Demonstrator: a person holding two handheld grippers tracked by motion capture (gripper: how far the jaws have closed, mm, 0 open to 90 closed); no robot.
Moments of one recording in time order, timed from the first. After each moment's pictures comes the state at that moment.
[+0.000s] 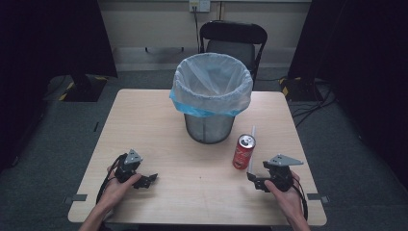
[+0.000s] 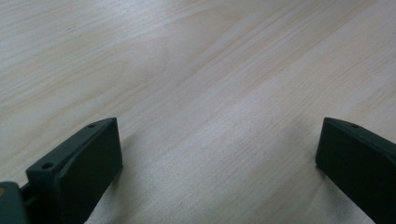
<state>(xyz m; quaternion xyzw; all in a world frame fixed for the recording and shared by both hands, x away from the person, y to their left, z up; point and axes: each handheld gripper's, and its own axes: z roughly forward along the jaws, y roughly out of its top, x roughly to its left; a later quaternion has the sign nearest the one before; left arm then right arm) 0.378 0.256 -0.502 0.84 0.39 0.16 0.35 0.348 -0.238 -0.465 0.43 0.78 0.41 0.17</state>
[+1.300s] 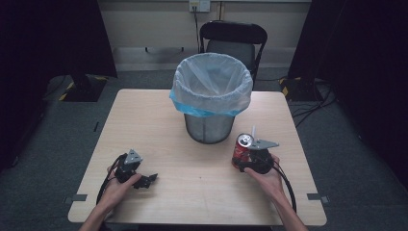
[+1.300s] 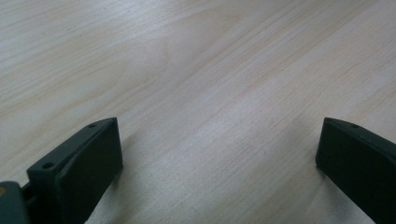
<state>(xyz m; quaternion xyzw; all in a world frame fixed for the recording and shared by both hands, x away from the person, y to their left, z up) 0.378 0.255 -0.502 0.83 0.40 0.16 0.35 0.406 -0.195 -0.472 0.39 0.81 0.39 0.18</state>
